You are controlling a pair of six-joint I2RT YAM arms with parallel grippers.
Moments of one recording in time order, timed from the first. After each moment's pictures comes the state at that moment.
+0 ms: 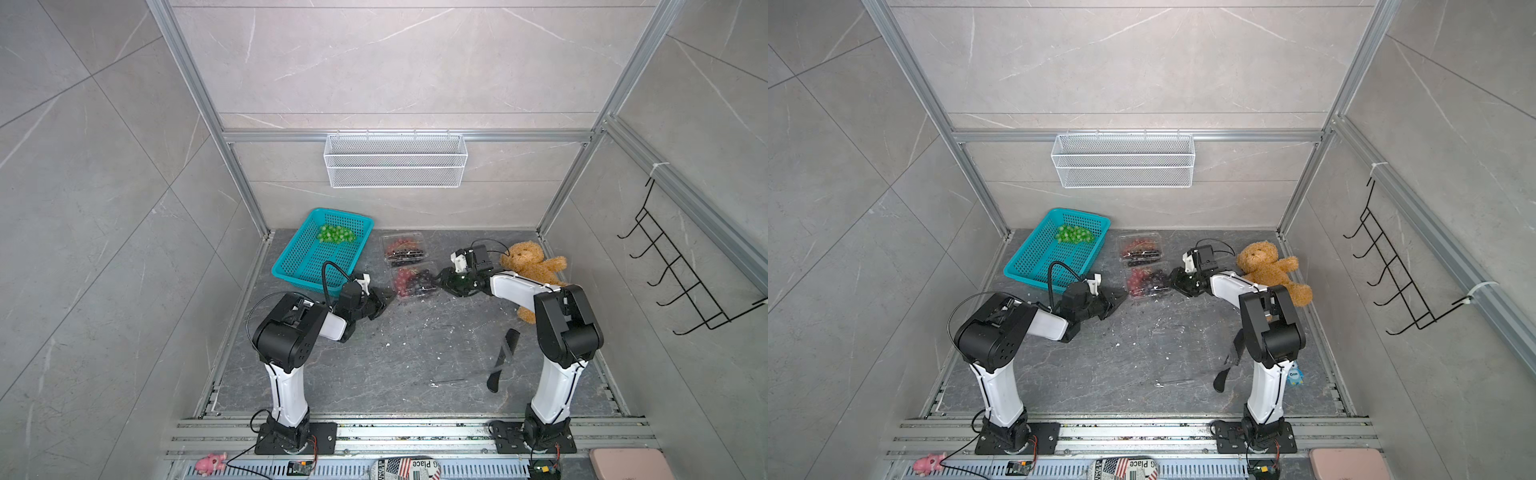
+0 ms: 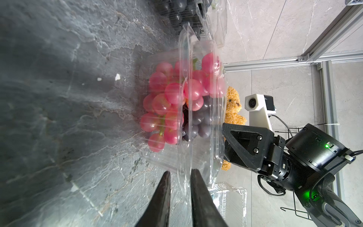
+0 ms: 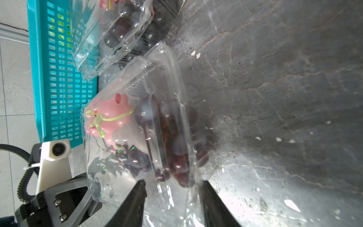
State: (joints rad) left arm -0.45 1.91 0.71 0.82 0.50 -1.18; right arm 0.27 1.92 1.23 -0.20 -0.48 0.61
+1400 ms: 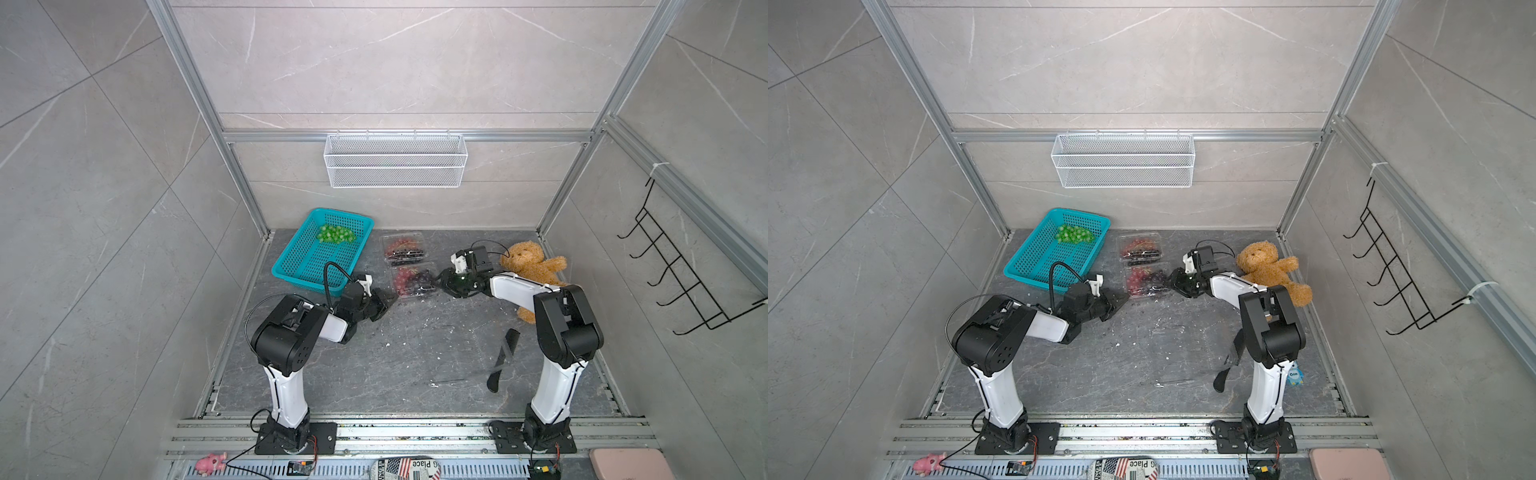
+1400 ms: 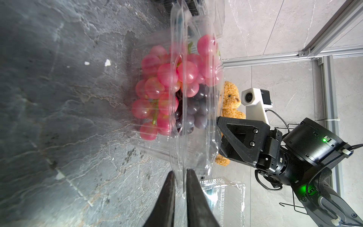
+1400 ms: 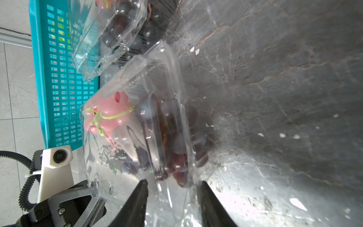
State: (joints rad) left arm -0.47 1.89 0.71 0.80 0.47 -1.19; right arm 0.27 1.92 1.21 -0.18 -0.49 0.64
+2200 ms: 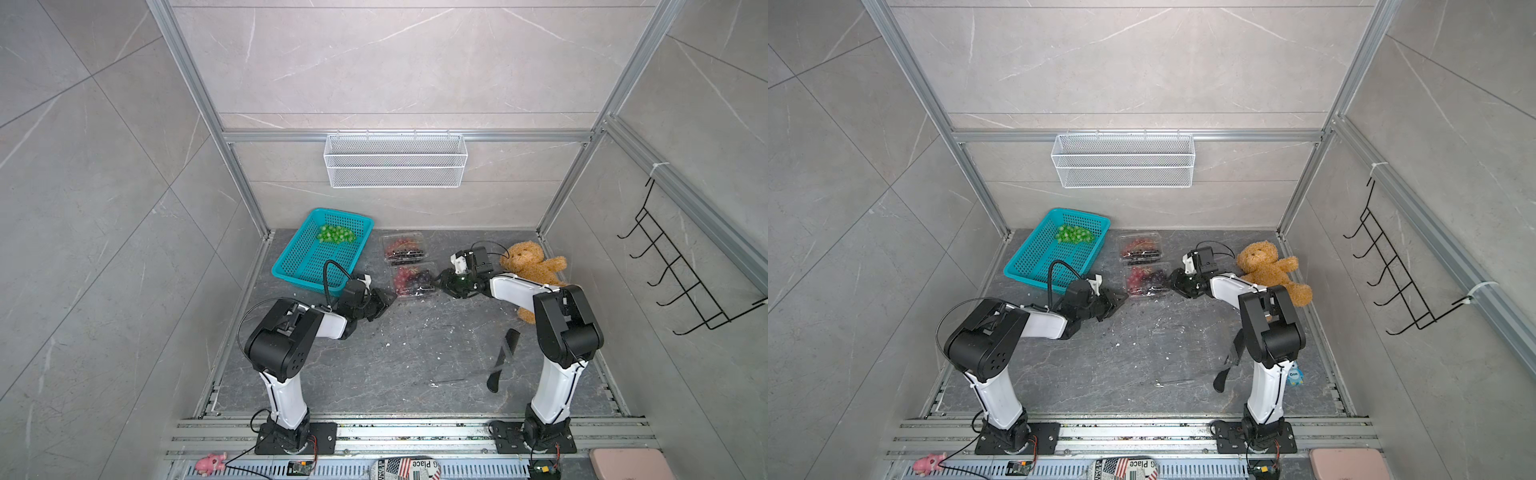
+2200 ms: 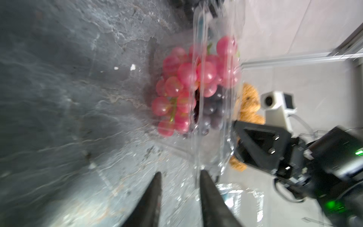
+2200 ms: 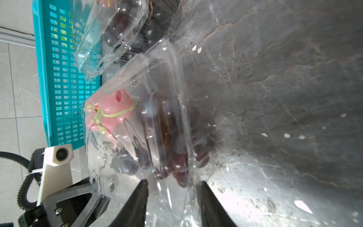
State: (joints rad) left arm -0.47 1.81 0.76 0.51 0.42 -1.08; right arm 0.27 1.92 1.20 -0.16 -0.49 0.65
